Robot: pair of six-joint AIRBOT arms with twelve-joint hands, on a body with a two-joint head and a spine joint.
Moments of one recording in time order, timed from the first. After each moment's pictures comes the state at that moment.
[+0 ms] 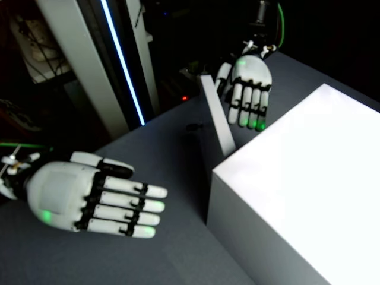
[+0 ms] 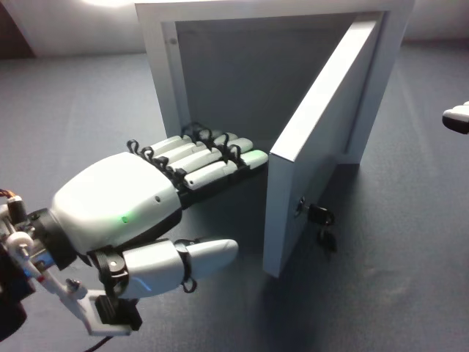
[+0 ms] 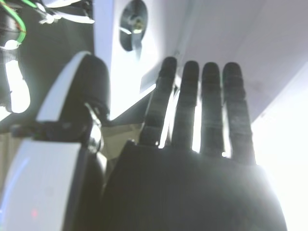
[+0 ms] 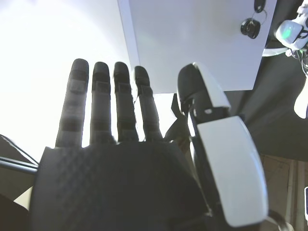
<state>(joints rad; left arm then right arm) 0.82 -1.00 0.95 0.12 -1.01 0.76 -1.20 -0.92 1.18 0.08 1.35 -0.37</state>
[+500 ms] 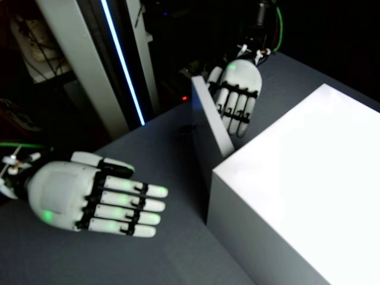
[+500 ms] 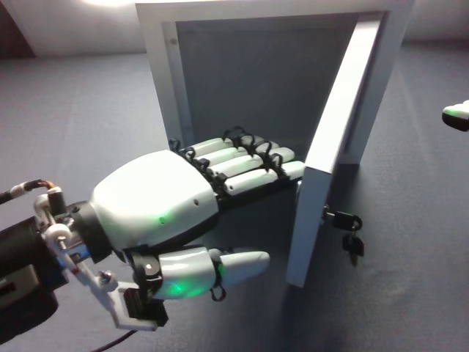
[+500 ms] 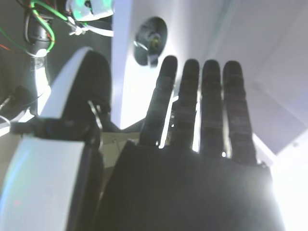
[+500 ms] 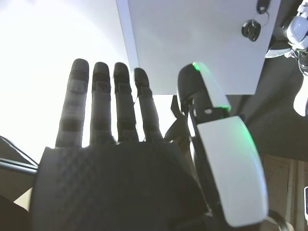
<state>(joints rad) 0.73 -1.06 0.99 0.26 -0.93 0.71 -1.20 -0.92 1.18 0.08 1.35 -0.37</state>
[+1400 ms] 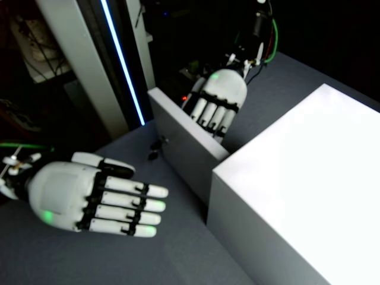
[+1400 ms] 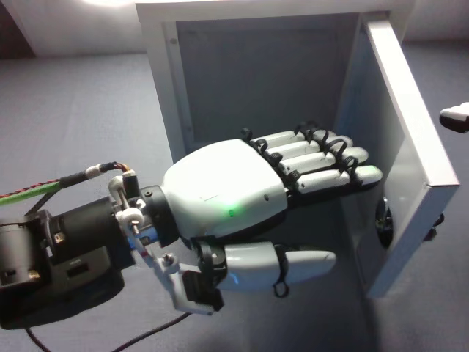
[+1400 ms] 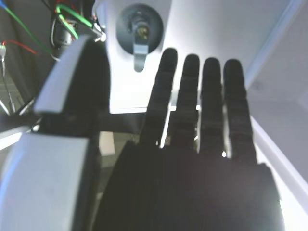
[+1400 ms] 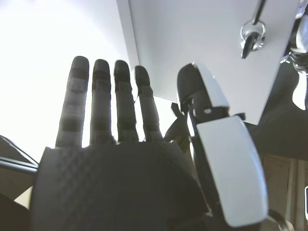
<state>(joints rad) 0.61 -1.19 1.05 0.35 -0.86 0.68 -1.19 -0.93 1.18 0.08 1.36 -0.37</state>
